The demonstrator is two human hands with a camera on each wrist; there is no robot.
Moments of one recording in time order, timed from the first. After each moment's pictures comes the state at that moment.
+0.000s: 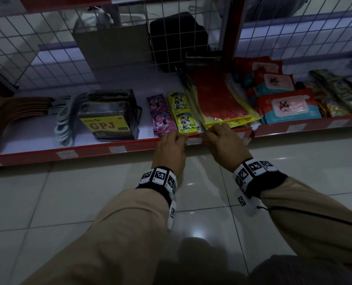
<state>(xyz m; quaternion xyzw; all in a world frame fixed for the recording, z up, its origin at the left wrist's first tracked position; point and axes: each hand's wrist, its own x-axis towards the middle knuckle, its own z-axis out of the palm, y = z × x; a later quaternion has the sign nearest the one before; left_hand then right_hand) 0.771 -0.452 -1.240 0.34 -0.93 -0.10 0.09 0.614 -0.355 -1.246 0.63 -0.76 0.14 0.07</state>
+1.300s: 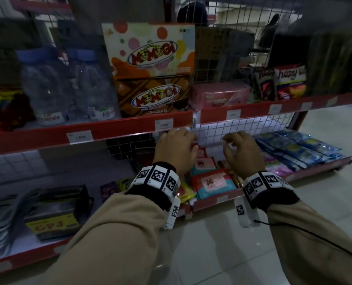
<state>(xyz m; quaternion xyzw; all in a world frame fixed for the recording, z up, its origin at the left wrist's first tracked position) 0.619 -0.410 -1.003 0.12 -0.95 -0.04 0.29 0.465 -0.262 -1.044 0.43 -0.79 0.33 0.27</state>
